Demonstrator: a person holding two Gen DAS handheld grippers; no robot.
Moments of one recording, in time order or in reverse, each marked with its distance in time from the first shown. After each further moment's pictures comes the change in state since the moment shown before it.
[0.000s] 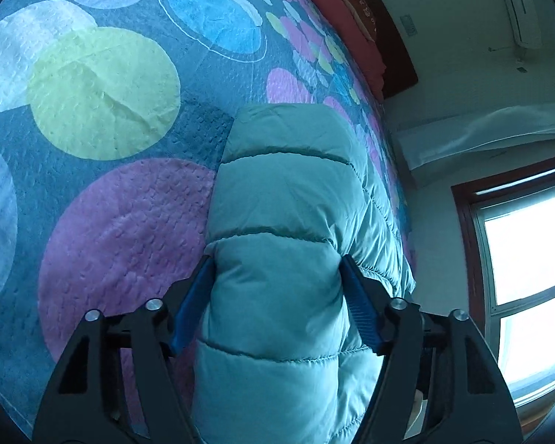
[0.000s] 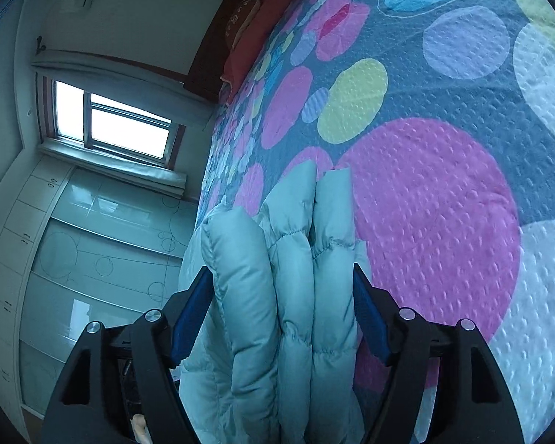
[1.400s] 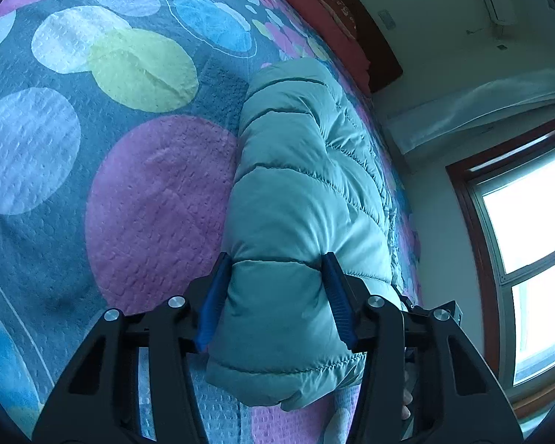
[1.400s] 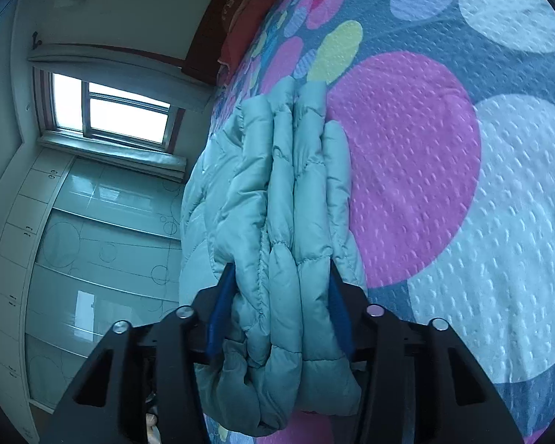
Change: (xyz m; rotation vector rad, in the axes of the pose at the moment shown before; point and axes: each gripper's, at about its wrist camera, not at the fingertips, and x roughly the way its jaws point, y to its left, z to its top) left arm -0.040 0.001 -0.059 0.108 -0.056 0.022; right arm -0.020 0.001 -0.047 0.020 0.066 -0.011
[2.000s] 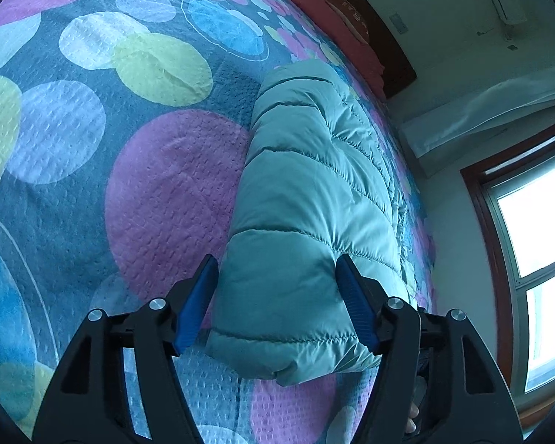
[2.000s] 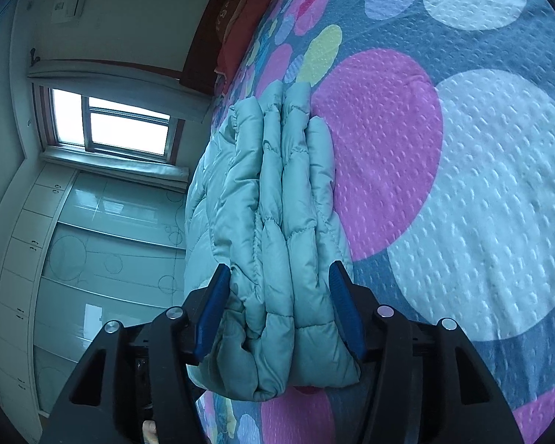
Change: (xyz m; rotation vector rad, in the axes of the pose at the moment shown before) left arm -0.015 -0.007 -0.023 -0.018 -0.033 0.072; right arm -0.026 -0.017 -0.021 0.042 -0.036 0.016
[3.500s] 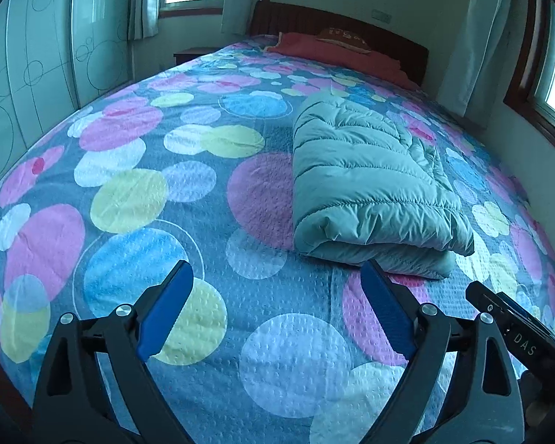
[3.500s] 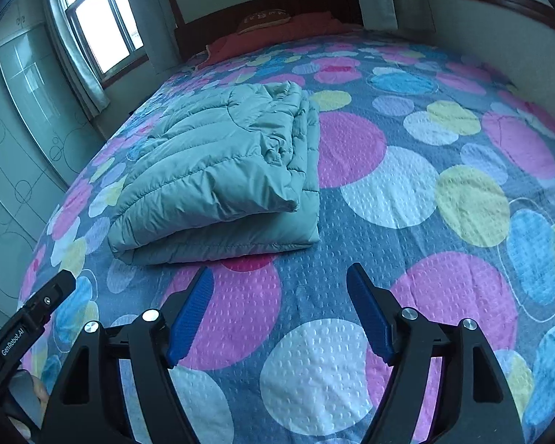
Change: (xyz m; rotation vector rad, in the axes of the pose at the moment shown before) left arm -0.106 -0.058 -0.112 0.425 -0.278 0.477; right arm -0.056 0.102 -0.171 -0.593 -0.174 -0.642
